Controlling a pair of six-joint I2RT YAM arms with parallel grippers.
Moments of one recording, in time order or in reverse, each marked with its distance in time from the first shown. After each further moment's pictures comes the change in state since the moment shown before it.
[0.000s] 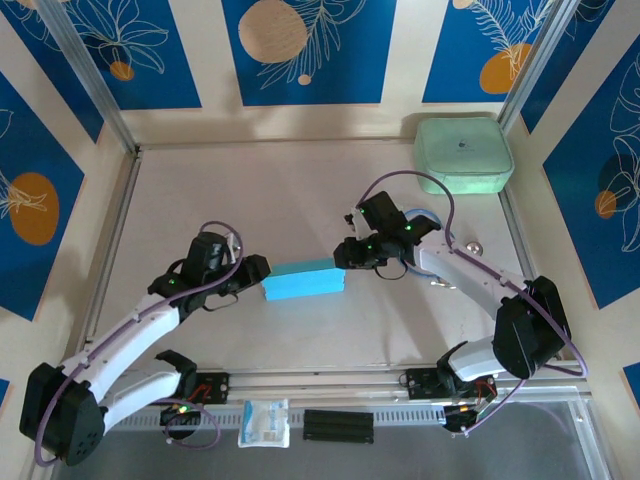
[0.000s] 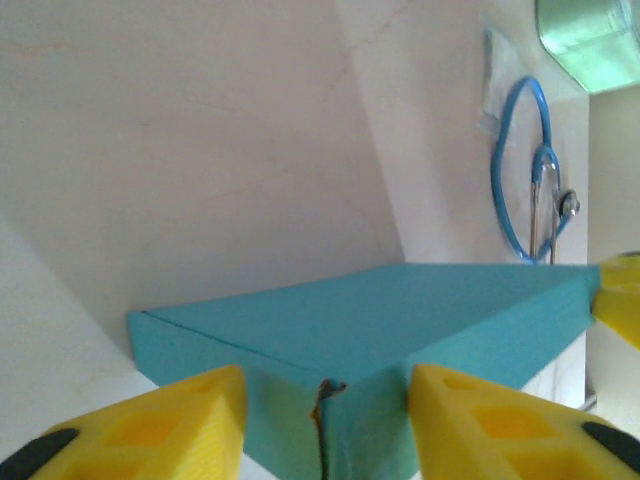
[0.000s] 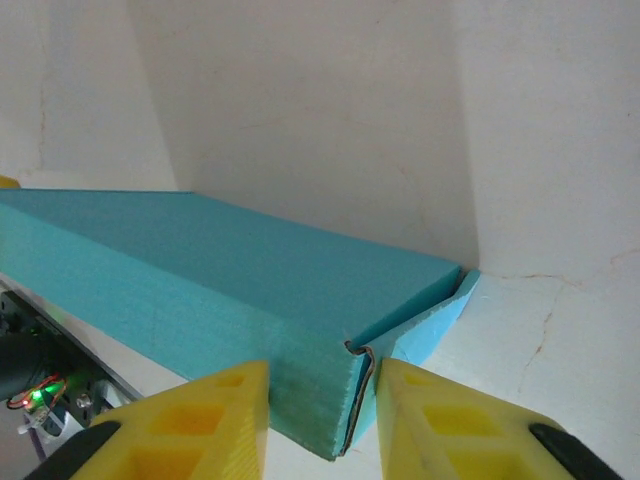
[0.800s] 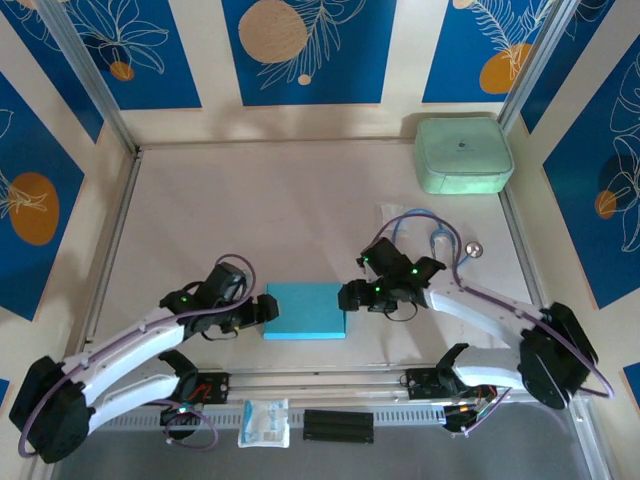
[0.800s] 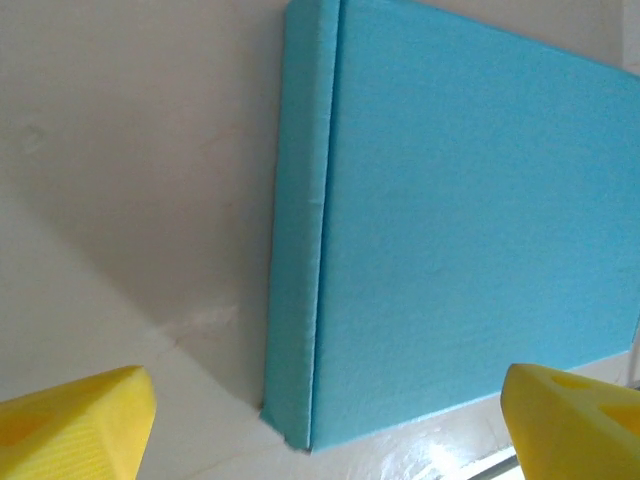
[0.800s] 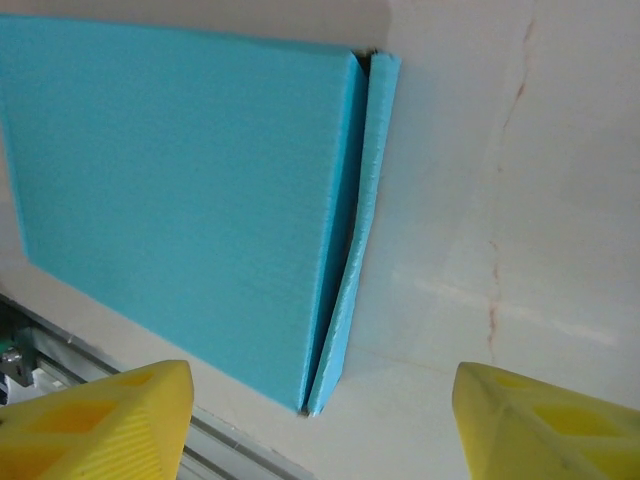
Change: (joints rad) left arm -0.190 0.004 -0.126 -0.163 -0.087 0.005; right arm 0.121 -0.154 -0.332 0.065 0.051 0.229
